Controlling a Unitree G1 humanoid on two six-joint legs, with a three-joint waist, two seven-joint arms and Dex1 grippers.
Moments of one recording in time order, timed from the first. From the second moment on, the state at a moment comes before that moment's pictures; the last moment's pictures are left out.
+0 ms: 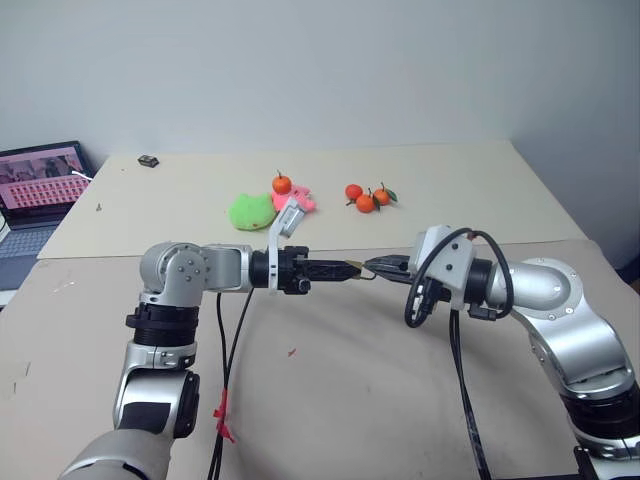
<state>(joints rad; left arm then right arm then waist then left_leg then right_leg) -0.74 0.34 0.07 0.03 -0.95 1.42 -0.69 -0.39 -0.74 0.11 -0.57 0.22 0.51 0.86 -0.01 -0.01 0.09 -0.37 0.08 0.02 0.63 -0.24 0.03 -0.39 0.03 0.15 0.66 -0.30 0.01</state>
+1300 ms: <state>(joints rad) -0.73 0.37 0.11 -0.02 -0.99 1.44 -0.67 -0.32 -0.74 0.14 -0.34 0.31 0.44 1.02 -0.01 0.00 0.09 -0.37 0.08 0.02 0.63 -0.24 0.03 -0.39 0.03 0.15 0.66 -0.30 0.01</state>
